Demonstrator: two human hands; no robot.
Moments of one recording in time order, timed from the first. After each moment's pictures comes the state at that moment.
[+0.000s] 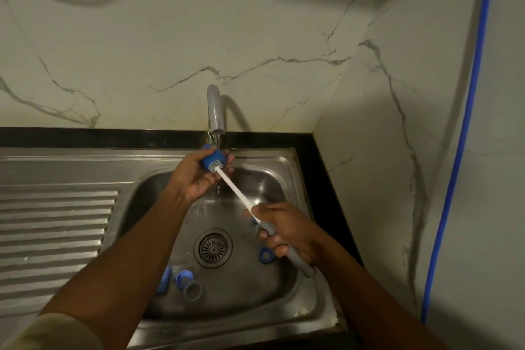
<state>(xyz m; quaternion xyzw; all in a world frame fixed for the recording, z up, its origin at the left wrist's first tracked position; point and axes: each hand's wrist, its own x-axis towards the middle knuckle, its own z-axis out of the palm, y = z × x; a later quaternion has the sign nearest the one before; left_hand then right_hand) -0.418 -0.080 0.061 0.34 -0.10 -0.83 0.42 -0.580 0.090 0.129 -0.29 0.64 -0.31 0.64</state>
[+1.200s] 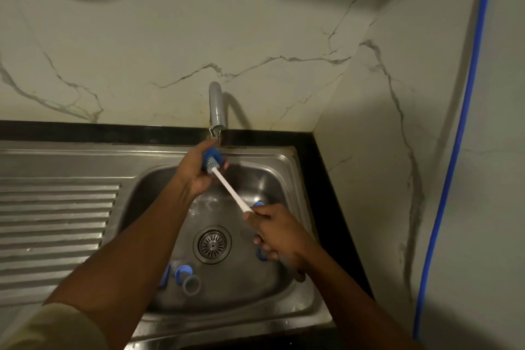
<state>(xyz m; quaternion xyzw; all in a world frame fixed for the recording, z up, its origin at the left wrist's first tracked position) -0.423 -0.076 0.070 0.38 -0.11 -0.81 0.44 -0.560 0.103 0.118 -0.39 0.70 -0.30 0.51</state>
